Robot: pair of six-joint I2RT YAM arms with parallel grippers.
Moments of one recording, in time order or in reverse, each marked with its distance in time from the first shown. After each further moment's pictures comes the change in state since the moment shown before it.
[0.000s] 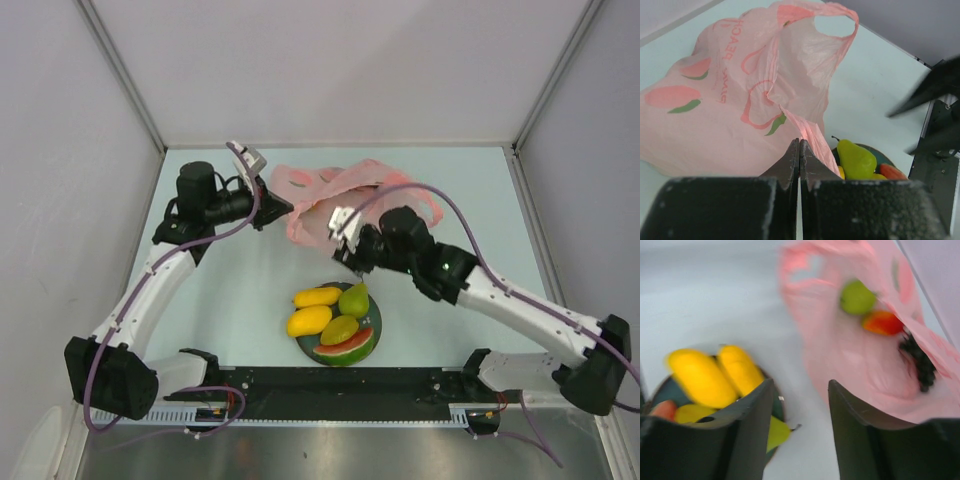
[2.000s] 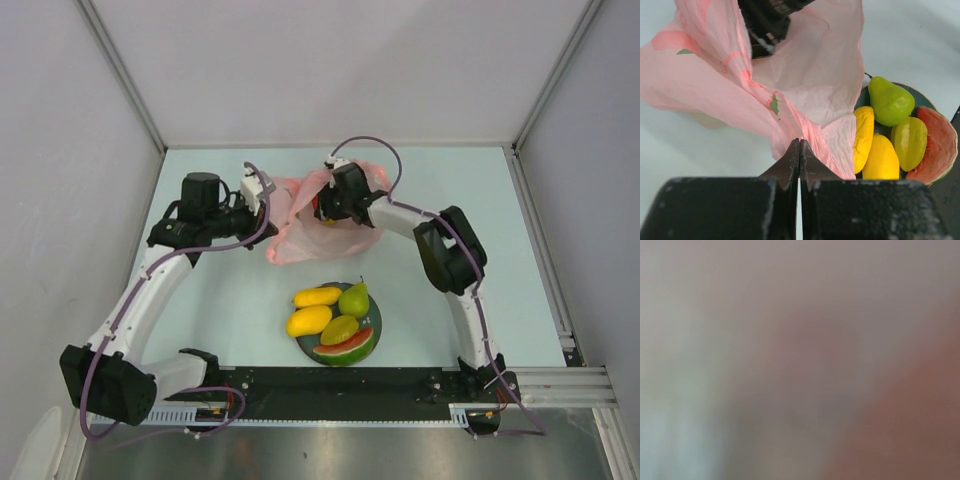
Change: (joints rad) left arm -0.008 -0.025 0.060 -0.424 -0.163 0.320; right arm -0.396 1.098 0.597 0.243 0.077 0.737
